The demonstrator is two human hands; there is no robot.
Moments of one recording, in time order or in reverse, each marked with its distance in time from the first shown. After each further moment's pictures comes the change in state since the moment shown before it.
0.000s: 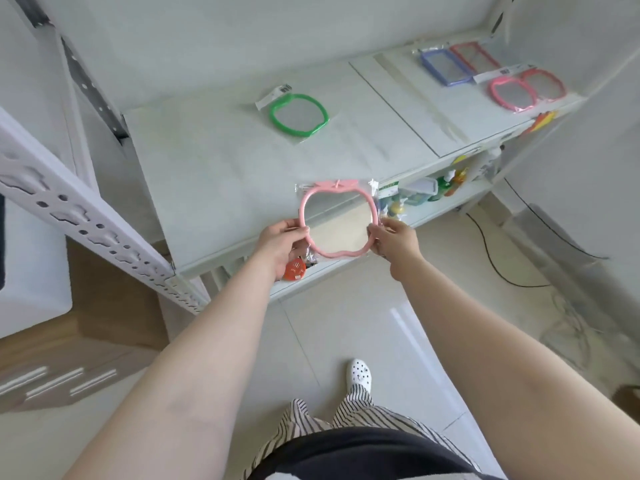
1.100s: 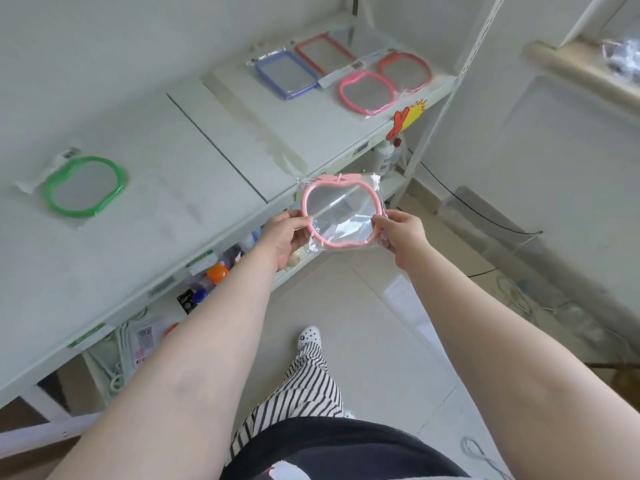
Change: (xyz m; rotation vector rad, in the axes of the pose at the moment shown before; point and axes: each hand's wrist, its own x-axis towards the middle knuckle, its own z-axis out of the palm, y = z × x) left_hand 0.157 -0.012 0.439 0.157 -0.146 -0.086; right_hand 0.251 -0.058 -0.363 0.106 0.161 0.097
